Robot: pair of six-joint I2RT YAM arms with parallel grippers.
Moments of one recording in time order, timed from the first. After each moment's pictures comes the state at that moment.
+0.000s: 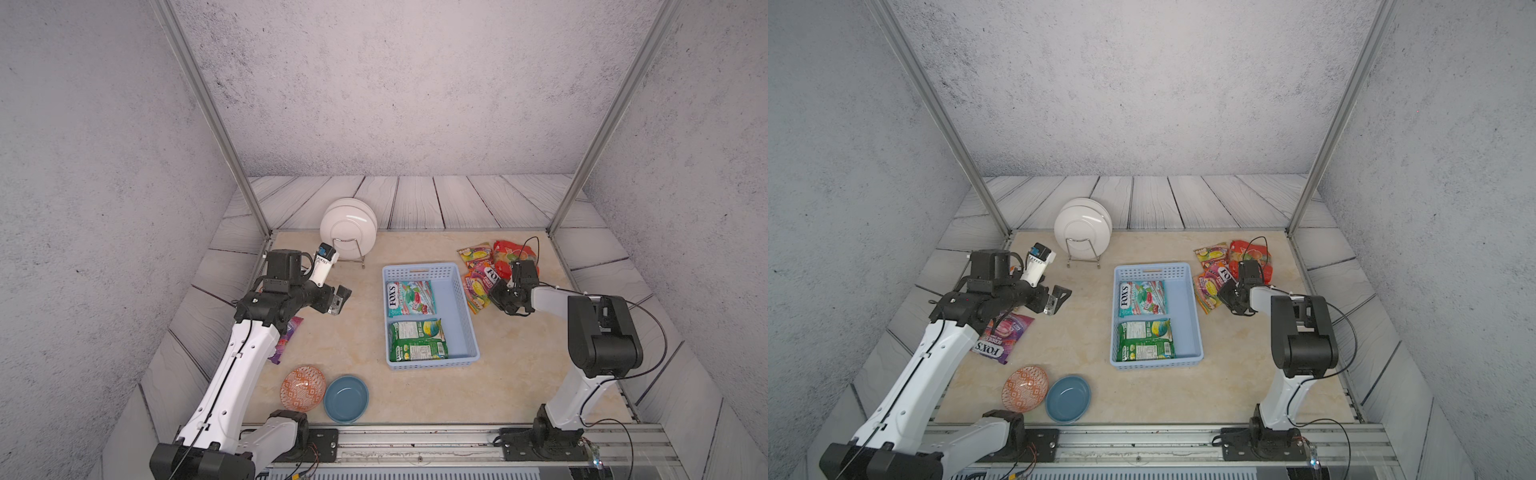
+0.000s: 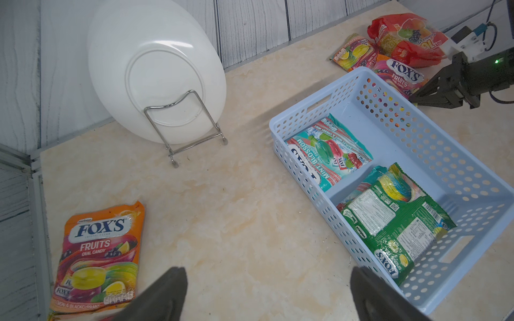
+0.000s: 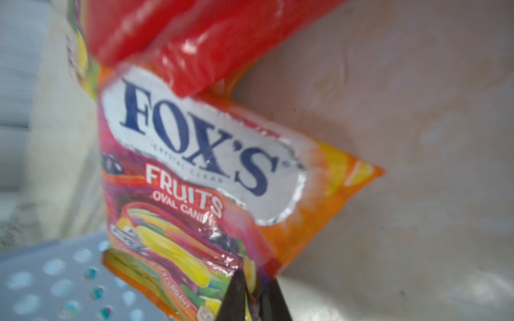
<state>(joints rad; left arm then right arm) -0.15 1.10 1.12 -0.75 0.32 0.27 0.04 1.80 0.98 -0.16 -0.24 0.75</state>
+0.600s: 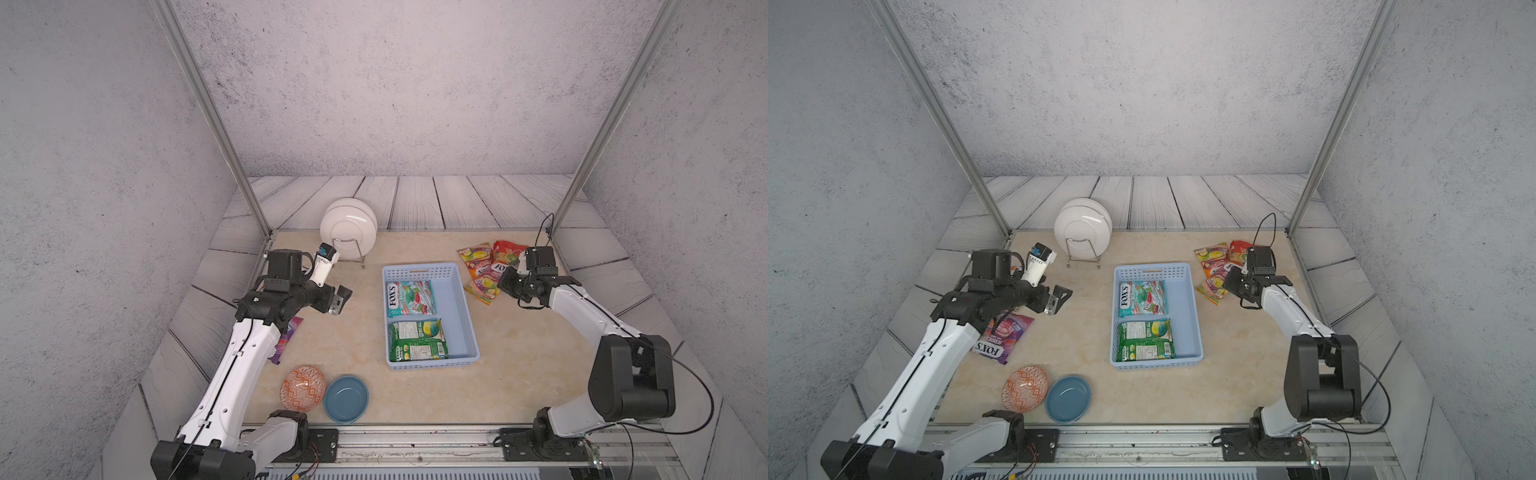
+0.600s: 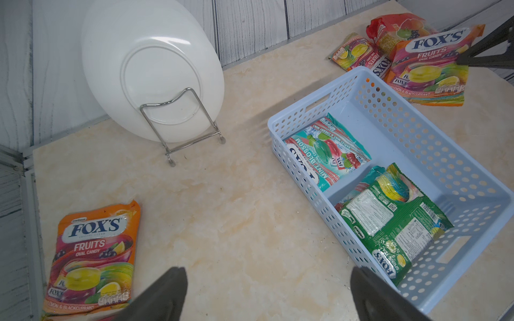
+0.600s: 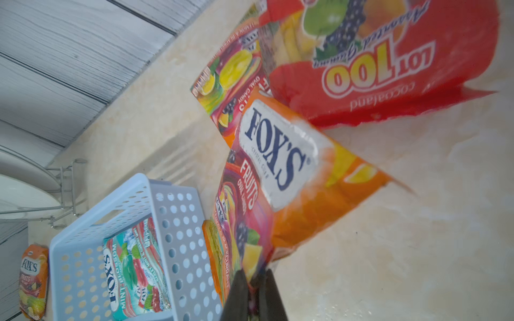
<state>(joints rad) -0.15 1.11 1.12 -0.75 0.33 0.27 0.04 1.48 1.06 -0.44 -0.19 0.51</state>
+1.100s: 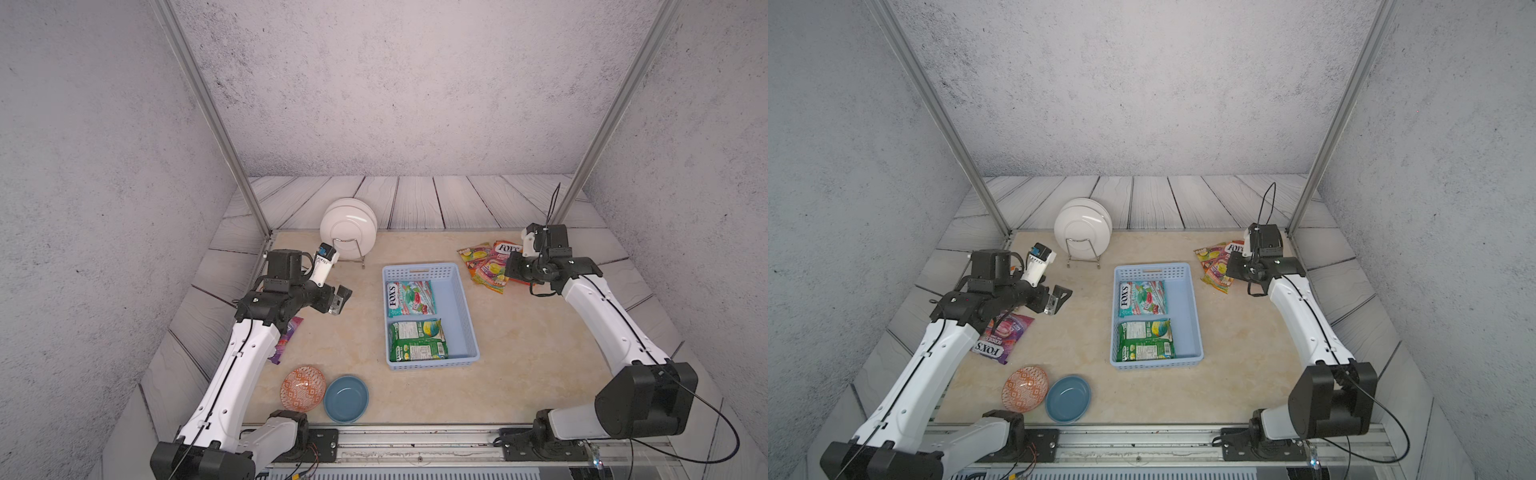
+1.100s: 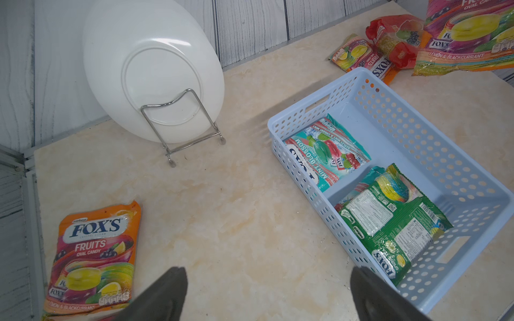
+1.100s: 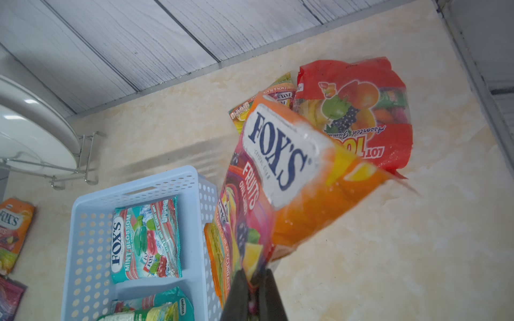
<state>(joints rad) -0.15 1.10 1.12 -0.75 0.33 0.26 0.12 1.41 1.32 -0.73 -0.10 0.26</state>
